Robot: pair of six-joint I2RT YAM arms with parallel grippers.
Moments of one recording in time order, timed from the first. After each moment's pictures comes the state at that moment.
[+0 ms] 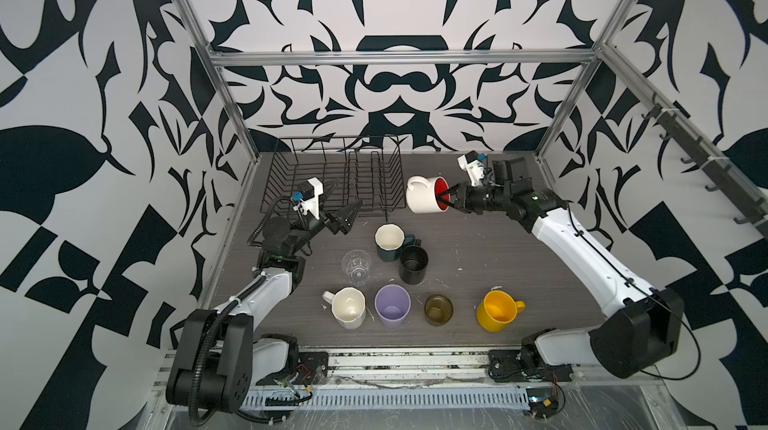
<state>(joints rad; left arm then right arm) -0.18 1.23 0.47 1.09 0.70 -0.27 0.34 1.37 1.26 -0.51 -0.66 0.58</state>
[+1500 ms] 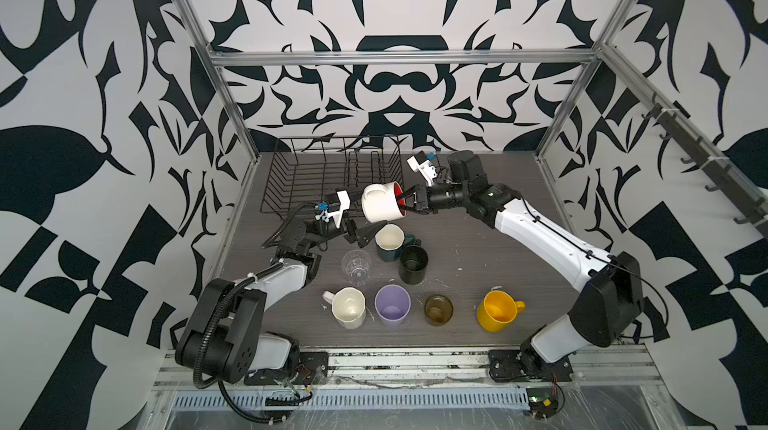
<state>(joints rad) -0.32 1.37 0.52 1.31 0.91 -0.22 0.57 1.56 1.36 -0.30 -0.83 0.68</state>
